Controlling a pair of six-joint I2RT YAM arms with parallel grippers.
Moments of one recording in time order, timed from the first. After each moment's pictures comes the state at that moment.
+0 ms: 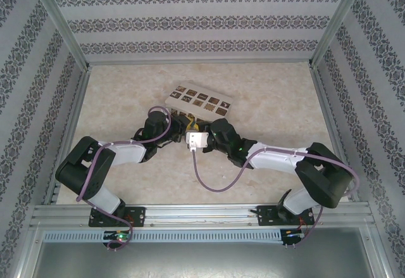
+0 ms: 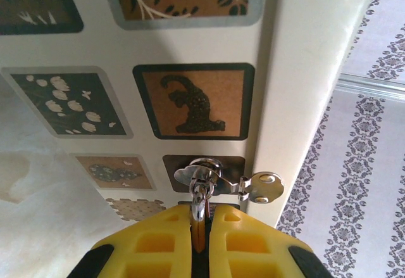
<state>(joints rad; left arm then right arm) -0.49 1.58 0.60 0.61 0.28 -1.55 0.84 1.50 0.71 0.32 0.02 -0.94</state>
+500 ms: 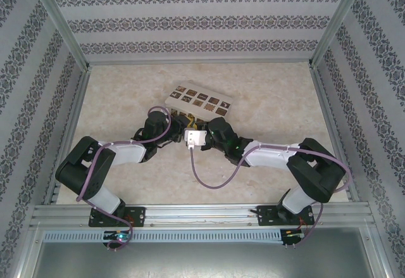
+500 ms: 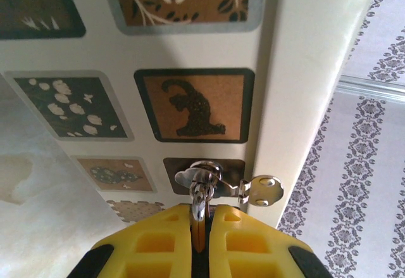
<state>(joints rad) -0.48 1.58 0.60 0.61 0.28 -1.55 0.83 1.57 0.73 0.37 0.05 -0.94</state>
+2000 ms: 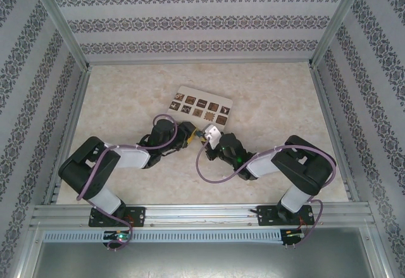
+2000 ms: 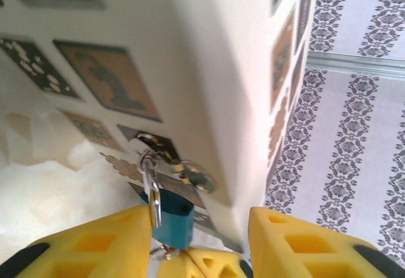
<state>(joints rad) -0.58 1.58 0.55 0.58 0.18 -1.49 0.81 1.66 0.44 0.81 0.07 -0.01</state>
